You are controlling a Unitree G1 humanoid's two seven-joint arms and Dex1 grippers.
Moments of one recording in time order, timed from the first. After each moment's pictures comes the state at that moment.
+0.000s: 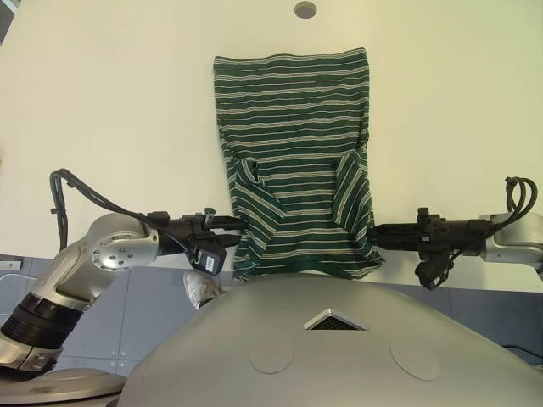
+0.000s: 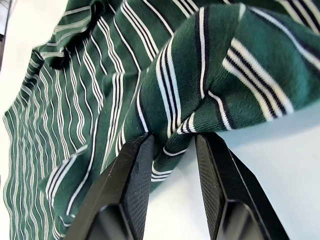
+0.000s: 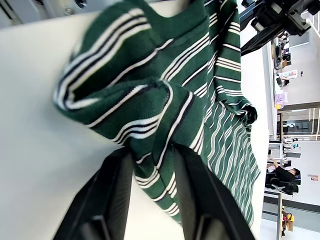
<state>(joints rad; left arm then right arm) 0.39 0.96 -0.29 -0.37 0.29 -0.53 -0.83 0.23 -0.98 0.15 0.11 -0.61 -1.37 0.51</state>
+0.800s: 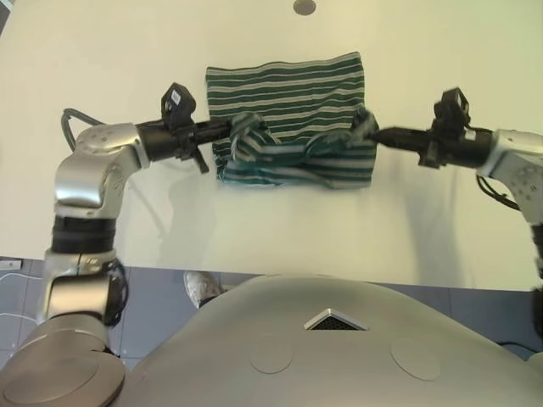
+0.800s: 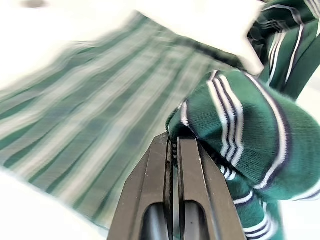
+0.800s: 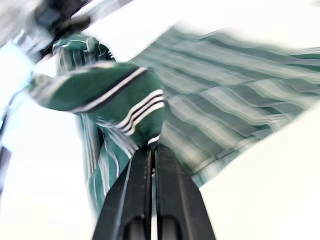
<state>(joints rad) -0.21 0.57 -0.05 0.03 -0.42 0.59 -0.90 -0.21 -0.80 0.16 0.13 0.78 0.56 0.94</state>
